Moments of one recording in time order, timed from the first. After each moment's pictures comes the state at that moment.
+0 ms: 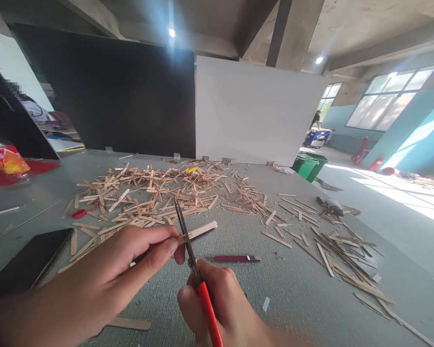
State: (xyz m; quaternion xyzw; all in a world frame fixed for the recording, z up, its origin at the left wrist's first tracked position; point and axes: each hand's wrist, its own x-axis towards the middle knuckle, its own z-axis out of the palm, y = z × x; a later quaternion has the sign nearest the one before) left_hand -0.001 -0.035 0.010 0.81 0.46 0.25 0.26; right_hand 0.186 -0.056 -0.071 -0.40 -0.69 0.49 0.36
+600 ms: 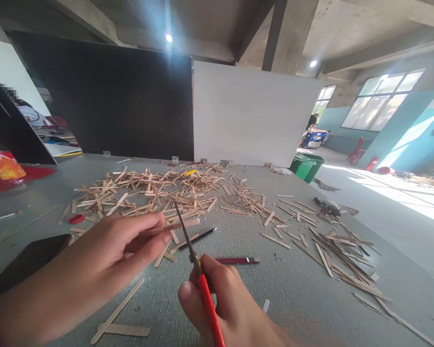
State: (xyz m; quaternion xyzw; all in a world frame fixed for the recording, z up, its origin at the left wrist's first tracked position) left_hand -0.017 -0.018 0.011 0.83 0.47 0.21 0.20; right_hand 0.194 -0.061 -0.052 -0.49 -0.69 0.44 0.32
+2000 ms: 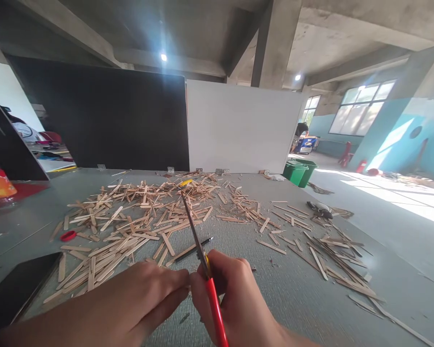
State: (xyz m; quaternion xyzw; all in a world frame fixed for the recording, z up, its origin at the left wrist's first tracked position) left_hand 0.003 -0.027 -0.004 0.90 0.36 0.07 0.25; right_hand 0.200 -0.052 -0.052 -0.46 -0.67 0.41 0.41
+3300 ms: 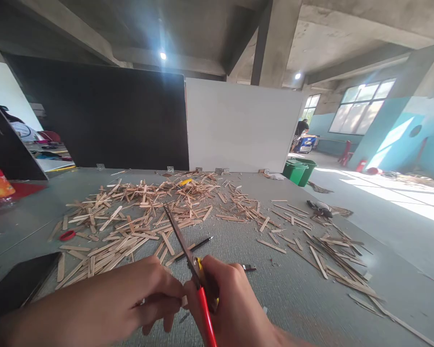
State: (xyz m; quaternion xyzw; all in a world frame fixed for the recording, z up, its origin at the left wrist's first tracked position) left_hand -0.007 -0.016 0.004 0.84 0.38 -0.01 0.39; right_hand 0.196 -0.051 -0.055 -0.50 -0.72 0.35 0.34
